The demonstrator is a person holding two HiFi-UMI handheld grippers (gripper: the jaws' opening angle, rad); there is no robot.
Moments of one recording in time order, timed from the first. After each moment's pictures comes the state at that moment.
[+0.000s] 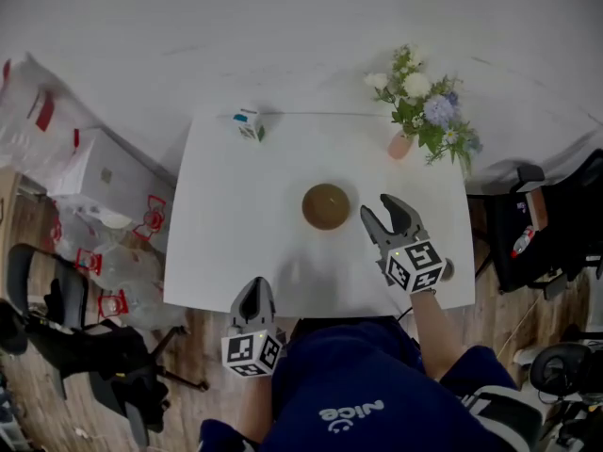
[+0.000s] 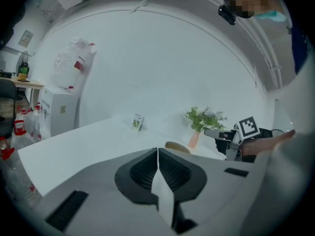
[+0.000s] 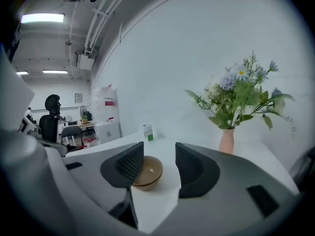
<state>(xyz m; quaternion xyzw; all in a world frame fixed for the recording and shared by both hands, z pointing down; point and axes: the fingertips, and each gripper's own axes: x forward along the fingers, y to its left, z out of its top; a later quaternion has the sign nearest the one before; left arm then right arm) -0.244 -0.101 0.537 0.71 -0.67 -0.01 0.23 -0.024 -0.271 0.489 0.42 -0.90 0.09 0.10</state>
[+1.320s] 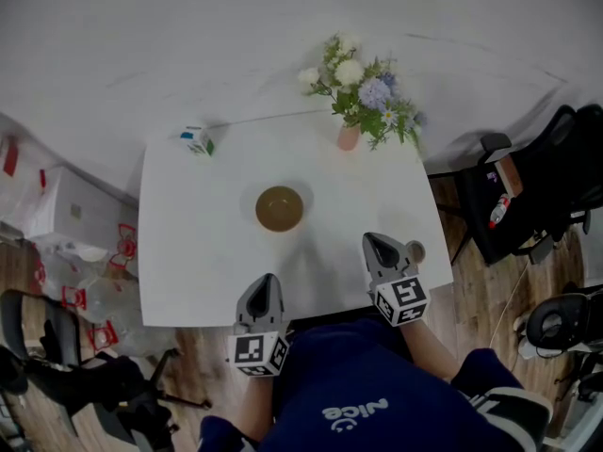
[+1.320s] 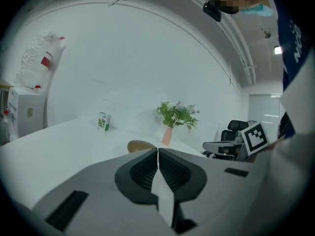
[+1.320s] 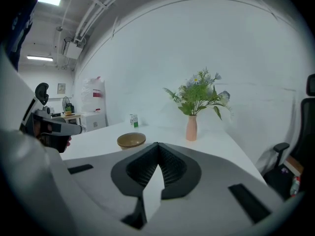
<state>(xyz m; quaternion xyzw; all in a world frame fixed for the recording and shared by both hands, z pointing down) -0.135 -0.124 0.521 0.80 -0.57 0.01 0.19 0.072 -0.188 0.519 0.51 -0.84 0.09 0.14</state>
